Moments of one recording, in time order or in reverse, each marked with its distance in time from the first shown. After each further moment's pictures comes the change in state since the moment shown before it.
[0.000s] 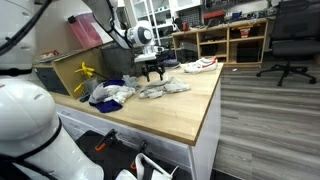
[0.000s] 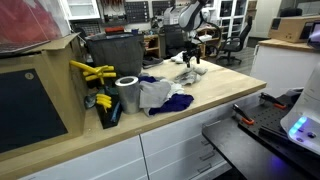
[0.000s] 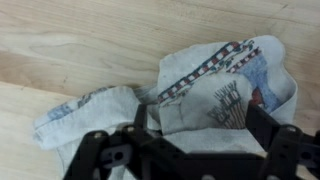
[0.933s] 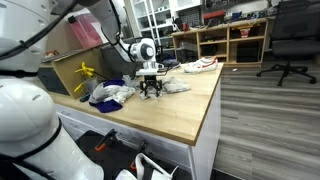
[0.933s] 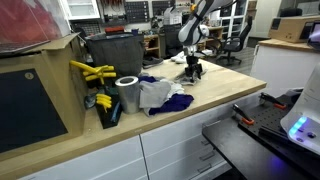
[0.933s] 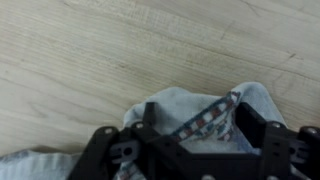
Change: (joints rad) arm -0.019 0.134 0.034 -0.020 0.051 -0.004 -0.125
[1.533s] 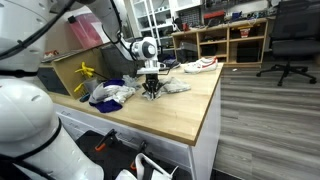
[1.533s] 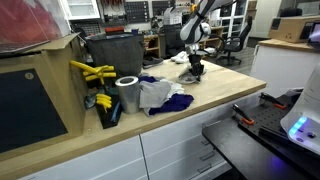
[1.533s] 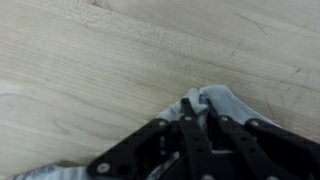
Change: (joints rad) arm -0.014 -0.017 -0.012 -0.002 -0.012 -0.060 0.000
